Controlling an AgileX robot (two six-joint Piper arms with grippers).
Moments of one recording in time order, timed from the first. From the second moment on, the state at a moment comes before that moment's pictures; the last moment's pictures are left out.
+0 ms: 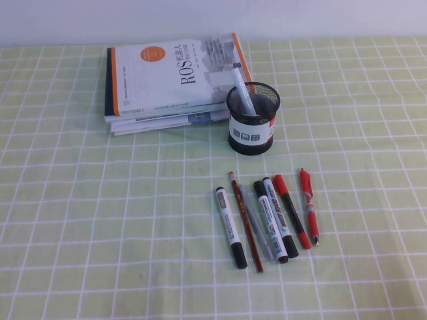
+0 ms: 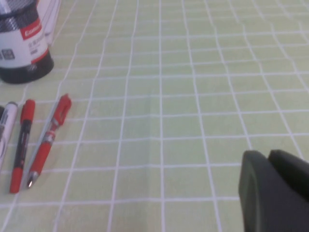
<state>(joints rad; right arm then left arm) 0.10 0.26 0.00 -0.17 0.09 0.27 0.00 -0.02 0.03 -0.06 0.39 0.16</state>
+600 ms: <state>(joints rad) 0.08 -0.01 0.03 -0.17 0.23 0.27 0.00 -0.02 0.03 -0.06 0.39 0.16</state>
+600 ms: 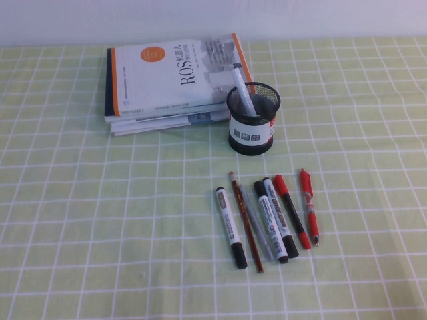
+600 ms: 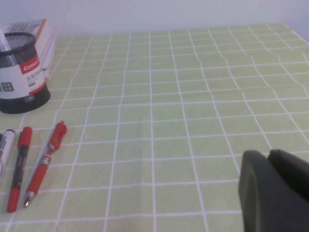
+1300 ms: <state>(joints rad) 0.08 -0.01 0.03 0.16 0.37 -0.12 0.00 -0.02 0.03 -0.06 0.39 0.16</state>
